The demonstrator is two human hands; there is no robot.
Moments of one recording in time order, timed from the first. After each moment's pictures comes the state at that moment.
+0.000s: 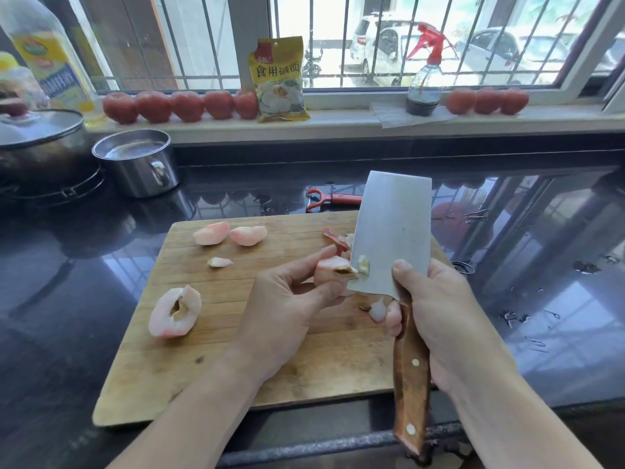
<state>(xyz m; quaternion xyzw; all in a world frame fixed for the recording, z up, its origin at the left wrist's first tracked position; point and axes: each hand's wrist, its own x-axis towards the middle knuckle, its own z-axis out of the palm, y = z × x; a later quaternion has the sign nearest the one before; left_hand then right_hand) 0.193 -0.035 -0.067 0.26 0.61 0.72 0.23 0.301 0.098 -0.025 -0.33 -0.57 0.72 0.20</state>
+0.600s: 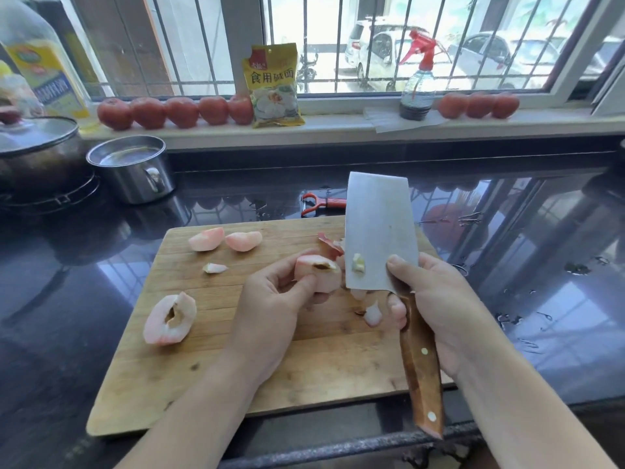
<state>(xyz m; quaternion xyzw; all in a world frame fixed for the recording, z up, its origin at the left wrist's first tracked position) 0.190 -0.031 -0.068 0.20 0.62 0.73 0.20 0.299 0.113 -0.011 -0.33 -0.55 0.76 0.15</state>
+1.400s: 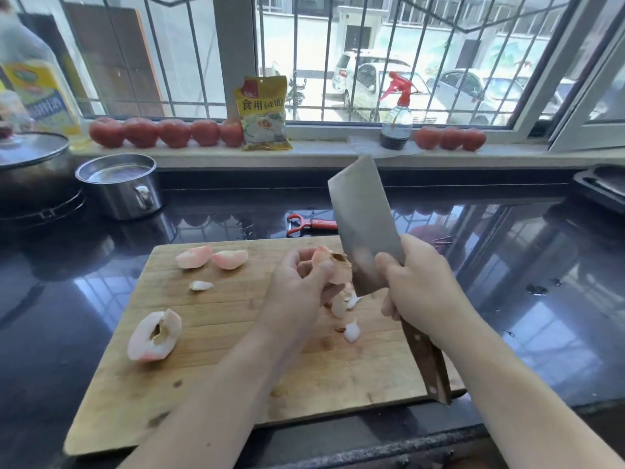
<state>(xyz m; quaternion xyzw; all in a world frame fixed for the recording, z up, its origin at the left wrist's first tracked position) 0.200 0.012 -0.031 0.14 0.58 0.76 0.28 0.293 0.138 0.017 -0.32 -0.86 0.37 0.17</state>
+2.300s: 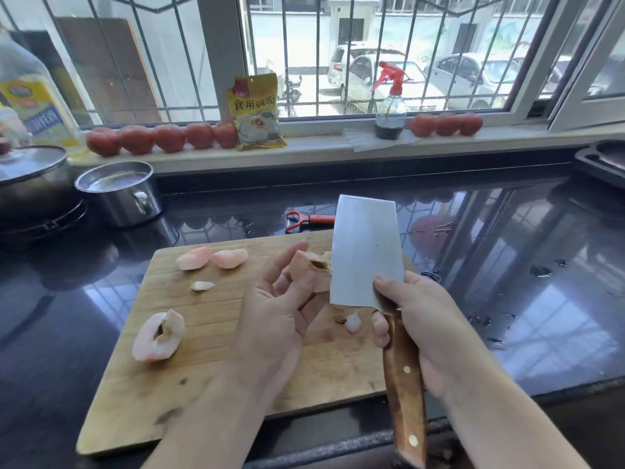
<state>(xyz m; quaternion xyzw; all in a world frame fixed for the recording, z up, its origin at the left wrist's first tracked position) 0.215 -0.016 -0.037 0.12 0.41 0.86 0.29 0.322 0.104 -0.001 -0.33 -0.52 0.78 0.15</state>
